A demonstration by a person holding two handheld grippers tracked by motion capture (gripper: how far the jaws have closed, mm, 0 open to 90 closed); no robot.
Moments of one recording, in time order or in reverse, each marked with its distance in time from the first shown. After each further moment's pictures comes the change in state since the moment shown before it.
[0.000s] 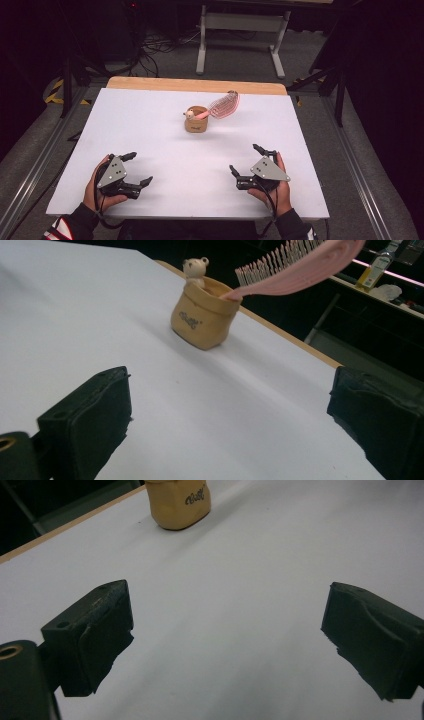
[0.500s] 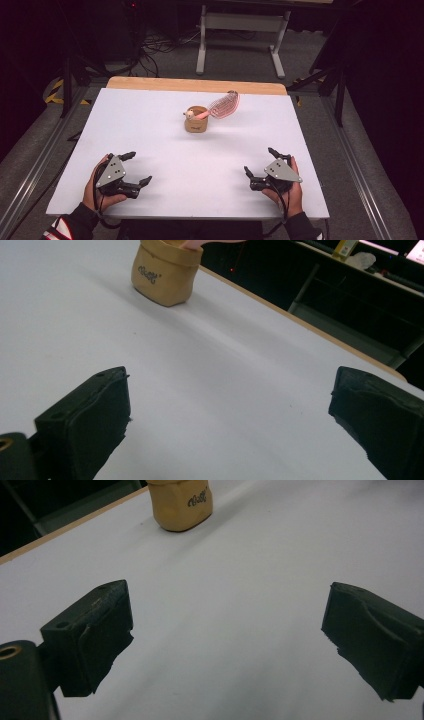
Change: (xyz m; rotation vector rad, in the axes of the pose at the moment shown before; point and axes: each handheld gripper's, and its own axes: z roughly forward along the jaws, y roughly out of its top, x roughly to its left) left arm 0.002 0.000 -0.001 -0.006 0.003 -0.003; right arm -0.024 -0.031 -0.013 0.074 -0.065 0.041
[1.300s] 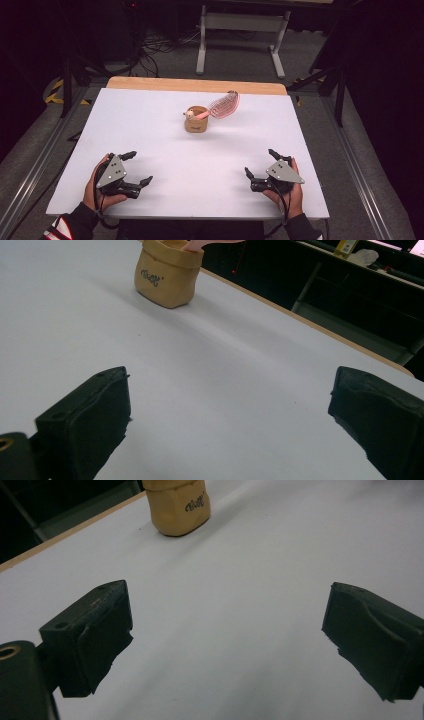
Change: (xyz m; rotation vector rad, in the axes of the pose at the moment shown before) left arm -0.001 0.002 0.001 -0.006 -0.002 0.013; right arm 0.001 -0.001 -0.003 -0.015 0.011 0.024
